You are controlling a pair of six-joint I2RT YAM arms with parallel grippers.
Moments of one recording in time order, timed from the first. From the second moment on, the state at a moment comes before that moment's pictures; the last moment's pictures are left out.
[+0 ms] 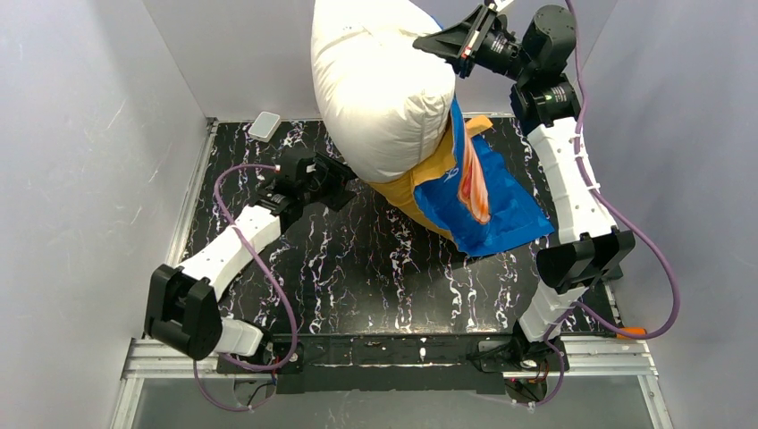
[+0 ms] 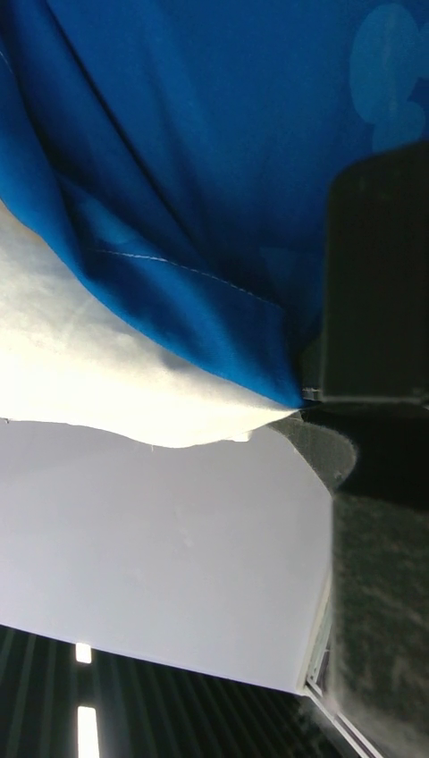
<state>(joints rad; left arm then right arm) -0.43 1.35 1.02 -0.24 0.12 -1.41 0.29 1.75 2.16 -0.14 -0.83 1.33</state>
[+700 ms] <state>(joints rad) -0.39 1.27 0.99 -0.18 0.20 -1.37 0.29 1.74 2.10 -0.04 -0.85 1.38</state>
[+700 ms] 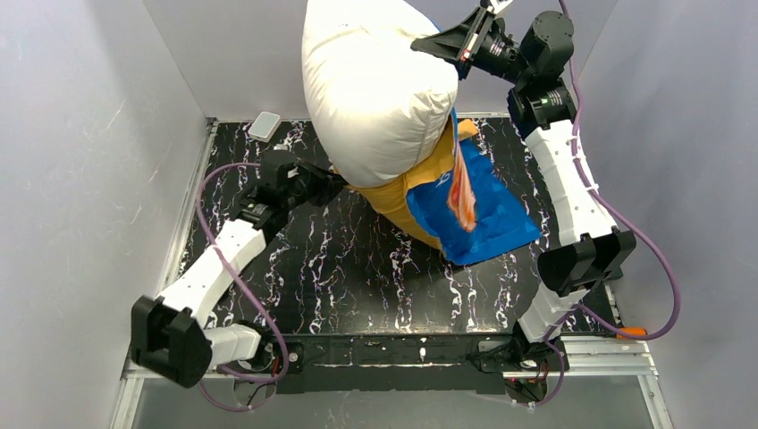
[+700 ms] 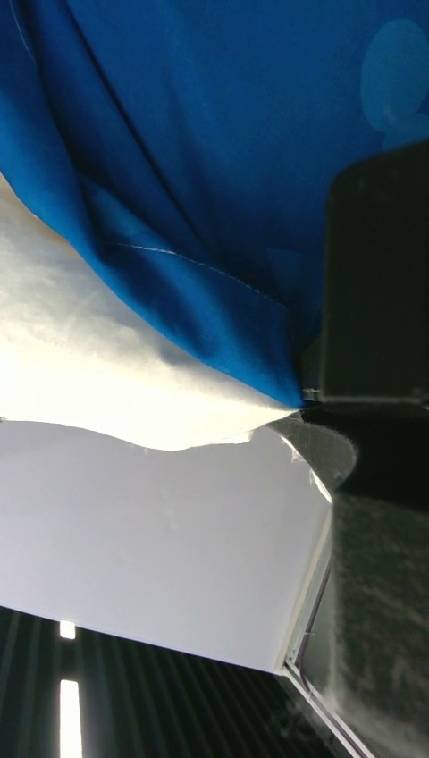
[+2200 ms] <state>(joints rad) -0.54 1.78 2.12 -0.58 0.08 -0.65 0.48 1.33 1.44 -0.51 -0.76 0.48</state>
